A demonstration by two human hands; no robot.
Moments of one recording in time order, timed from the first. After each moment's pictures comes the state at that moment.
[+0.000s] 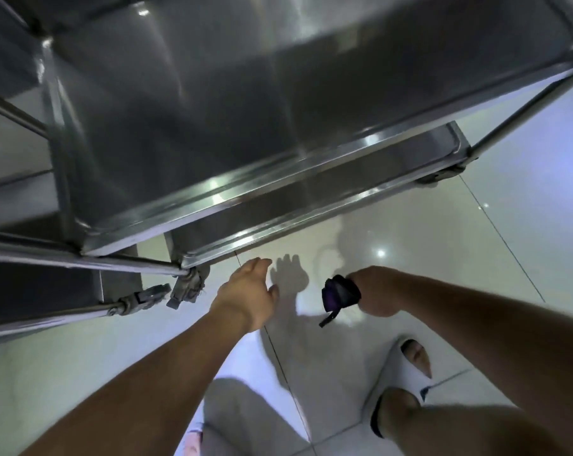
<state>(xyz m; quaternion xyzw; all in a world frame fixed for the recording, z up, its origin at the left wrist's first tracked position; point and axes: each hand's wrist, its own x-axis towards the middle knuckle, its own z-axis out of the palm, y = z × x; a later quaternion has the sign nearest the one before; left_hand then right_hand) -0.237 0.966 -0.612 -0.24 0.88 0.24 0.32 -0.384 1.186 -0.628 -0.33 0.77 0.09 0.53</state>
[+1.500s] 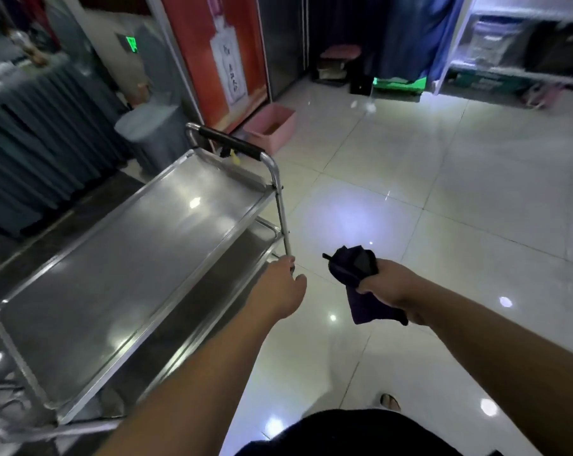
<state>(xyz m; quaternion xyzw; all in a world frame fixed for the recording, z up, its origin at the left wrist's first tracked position) -0.313 1.263 0.014 0.00 0.93 0.31 0.21 -0.271 1.491 0.050 0.19 0.81 -0.49 0.26</state>
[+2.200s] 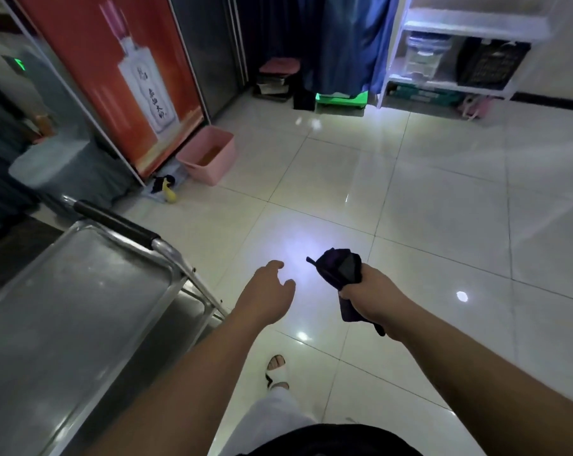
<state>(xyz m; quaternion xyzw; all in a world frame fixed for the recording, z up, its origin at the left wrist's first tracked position) -0.571 1.507 -0.003 0.05 0.92 0.32 0.24 -0.491 1.711 0.044 0.27 0.81 -0.49 0.19</state>
